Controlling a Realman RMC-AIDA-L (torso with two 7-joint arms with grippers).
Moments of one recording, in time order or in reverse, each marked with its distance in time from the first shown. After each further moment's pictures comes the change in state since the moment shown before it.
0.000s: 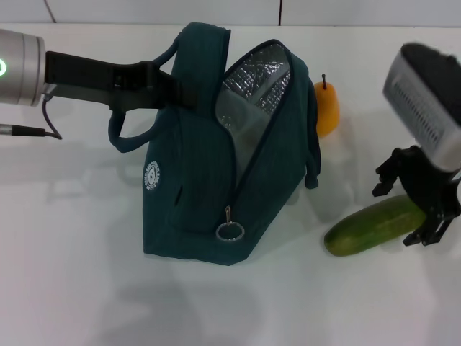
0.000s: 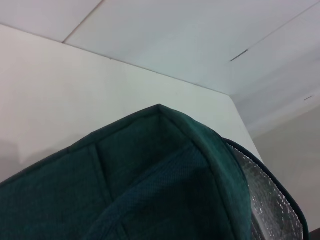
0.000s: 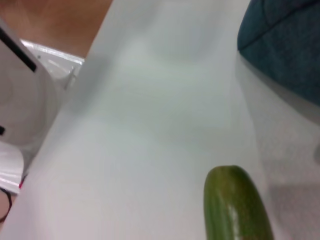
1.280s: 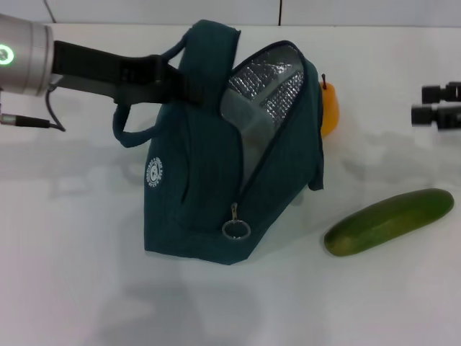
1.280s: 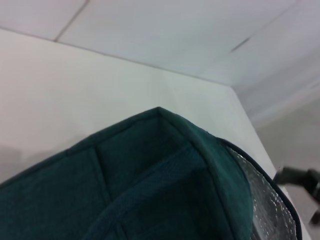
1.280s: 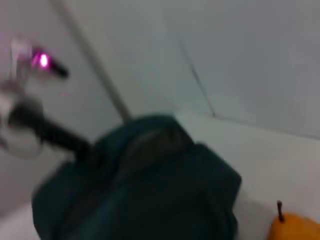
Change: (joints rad) left arm -0.005 0.002 0.056 0.077 0.005 0.000 -0.068; right arm -0.302 -0.228 0.421 0.437 0.861 0.170 0.208
